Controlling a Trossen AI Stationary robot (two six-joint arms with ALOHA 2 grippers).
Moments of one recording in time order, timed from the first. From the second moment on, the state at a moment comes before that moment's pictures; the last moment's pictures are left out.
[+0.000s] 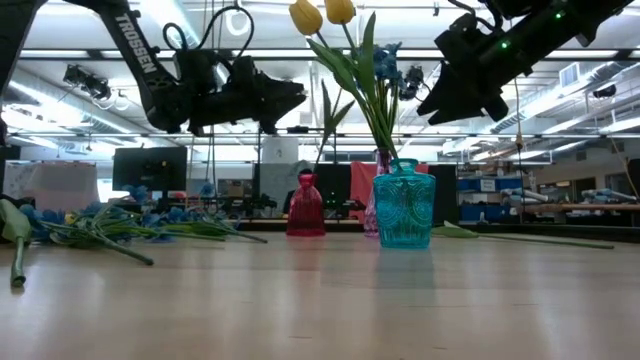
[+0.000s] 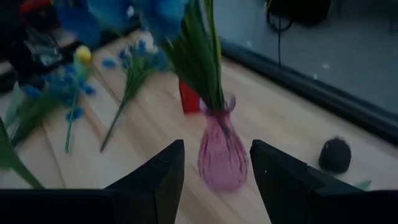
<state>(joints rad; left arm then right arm) 0.77 1.71 0.75 1.28 0.76 -0.34 -0.14 1.02 0.63 -0.15 0.43 0.42</state>
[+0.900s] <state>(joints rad) 0.75 1.41 0.60 0.70 0.43 0.10 -0.44 1.36 0.47 -0.22 0.23 0.47</state>
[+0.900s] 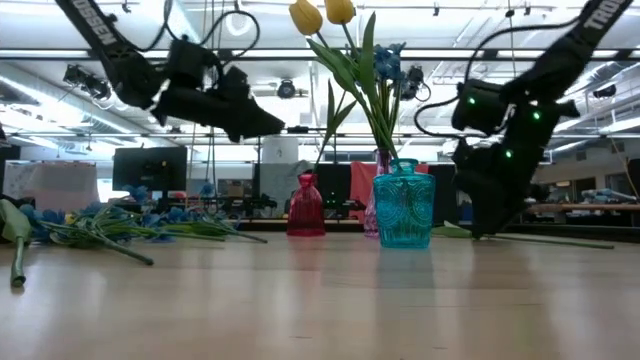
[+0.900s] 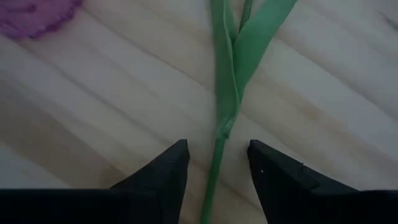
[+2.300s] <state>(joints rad) 0.70 1.12 0.50 0.76 0.55 -0.08 -0.35 0.82 0.58 -0.18 0.33 0.33</state>
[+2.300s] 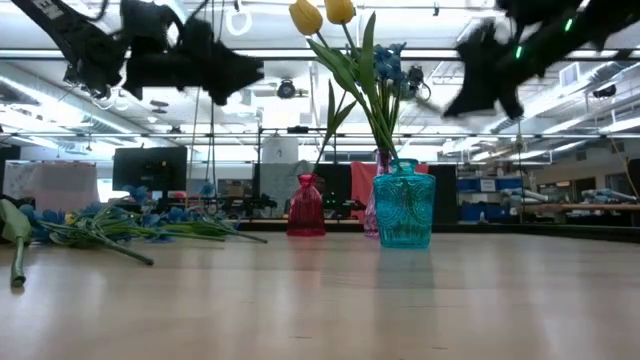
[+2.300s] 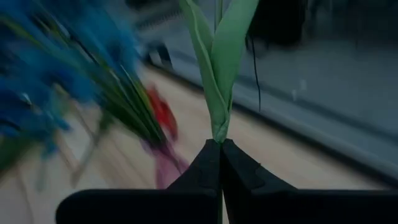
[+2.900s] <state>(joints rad) 0.17 1.00 0.50 0.34 0.34 0.13 -0.07 0.82 0.65 0.23 0.07 0.16</state>
